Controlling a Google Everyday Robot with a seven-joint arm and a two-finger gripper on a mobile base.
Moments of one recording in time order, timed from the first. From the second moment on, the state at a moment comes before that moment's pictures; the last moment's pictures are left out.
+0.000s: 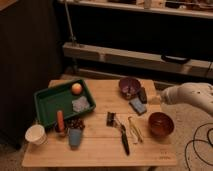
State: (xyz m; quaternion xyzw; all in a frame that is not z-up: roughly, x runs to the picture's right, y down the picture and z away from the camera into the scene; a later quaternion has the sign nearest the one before) arm 0.298 0.041 0.796 -0.10 -0.07 0.54 0.84
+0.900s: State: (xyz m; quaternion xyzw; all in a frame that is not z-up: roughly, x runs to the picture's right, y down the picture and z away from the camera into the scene) arm 0.287 0.020 0.842 -0.07 -0.06 0.57 0.81
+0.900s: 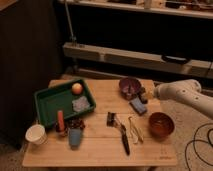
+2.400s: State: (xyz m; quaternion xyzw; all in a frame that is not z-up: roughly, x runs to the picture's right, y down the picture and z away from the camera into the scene) arm 0.265 0.026 0.914 -0.14 0.00 0.59 0.80
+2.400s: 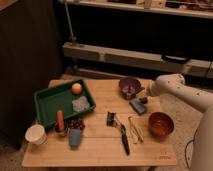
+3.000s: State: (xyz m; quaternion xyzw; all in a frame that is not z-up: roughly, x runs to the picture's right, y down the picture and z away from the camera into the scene) arm 0.271 0.034 0.928 -0.13 0.01 0.60 0.79
